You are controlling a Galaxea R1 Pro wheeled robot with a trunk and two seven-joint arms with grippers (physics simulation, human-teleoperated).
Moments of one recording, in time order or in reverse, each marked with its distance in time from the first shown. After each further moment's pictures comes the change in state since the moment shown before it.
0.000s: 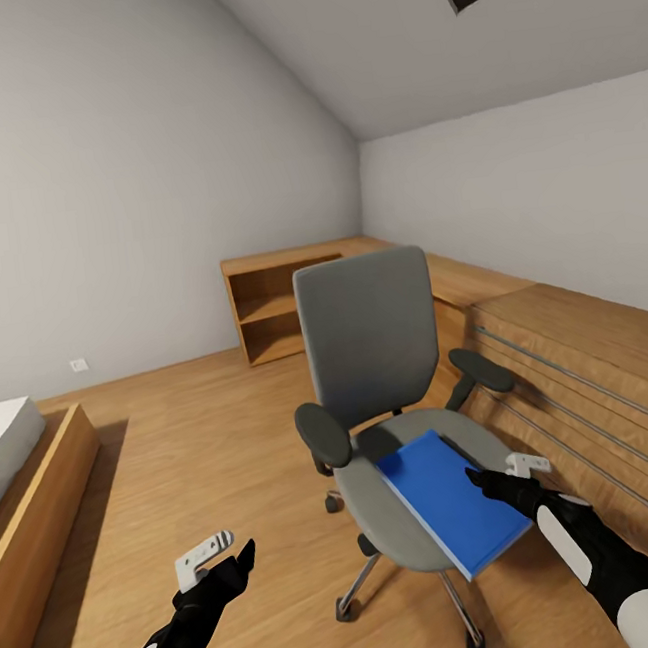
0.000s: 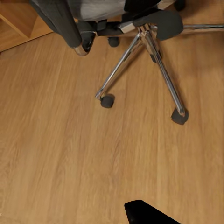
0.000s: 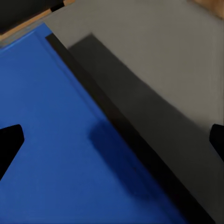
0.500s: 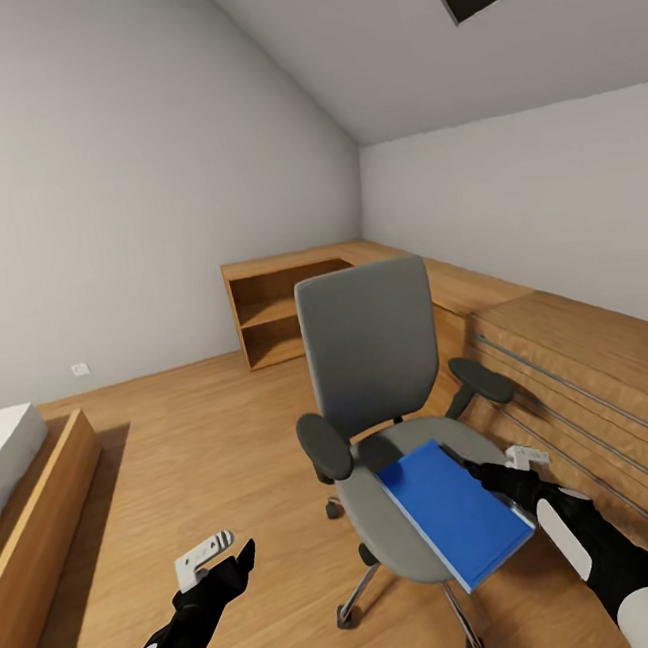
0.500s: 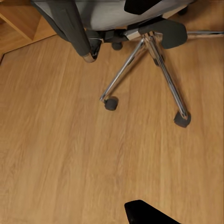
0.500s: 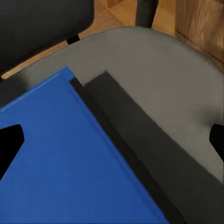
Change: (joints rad) left arm 0.000 0.000 0.000 0.001 -0.001 0.000 0.001; right arm 0.000 -0.002 -0.002 -0.042 0.000 0.000 0.001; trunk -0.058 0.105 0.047
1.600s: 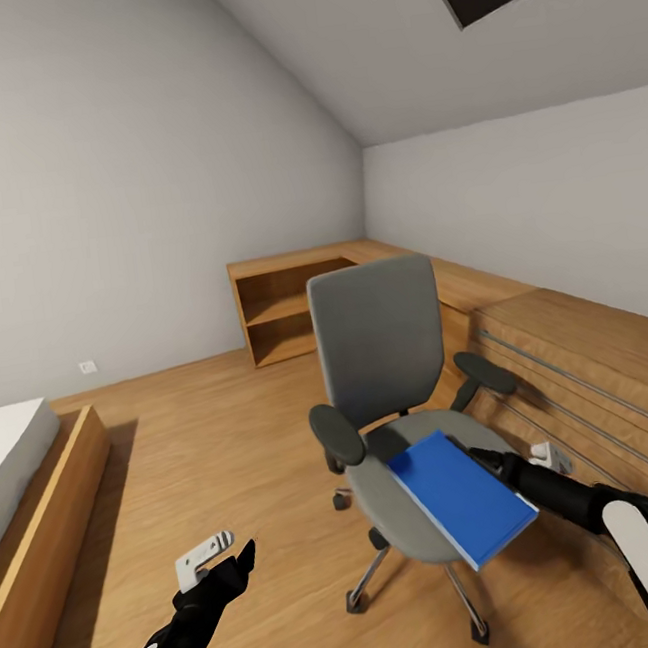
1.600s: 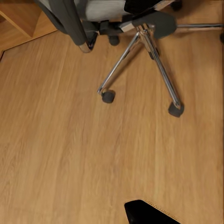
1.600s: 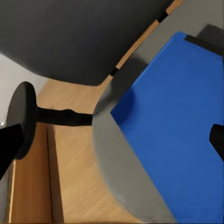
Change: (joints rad) left arm 0.000 0.000 -0.001 0.001 -0.004 0.001 -0.001; right arm 0.261 0.002 -0.193 -0.638 -0.471 0.523 -0.035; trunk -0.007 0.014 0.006
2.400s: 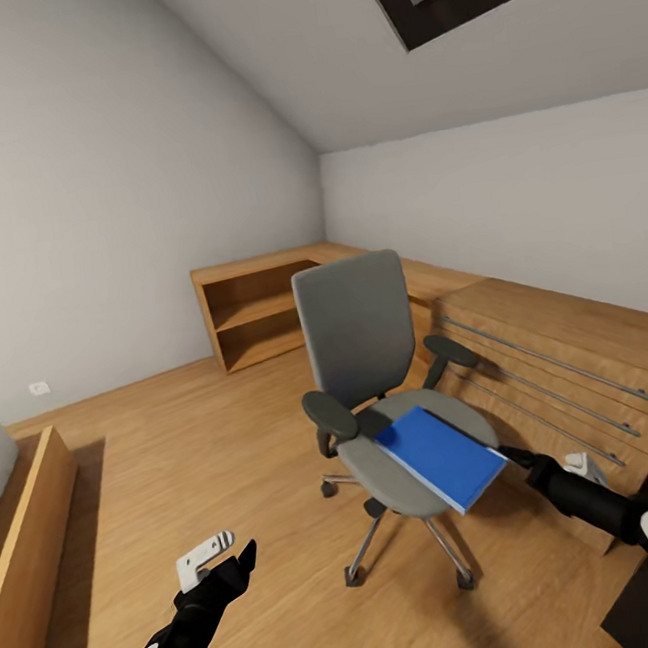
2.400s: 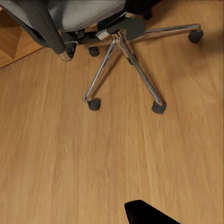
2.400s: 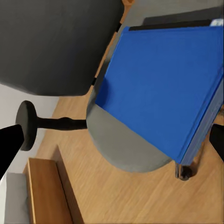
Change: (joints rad) left arm 0.000 -0.002 -0.003 -0.001 0.005 0.001 -0.001; right arm 0.002 0.004 -0.163 0.069 -0.095 0.042 0.000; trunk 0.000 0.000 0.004
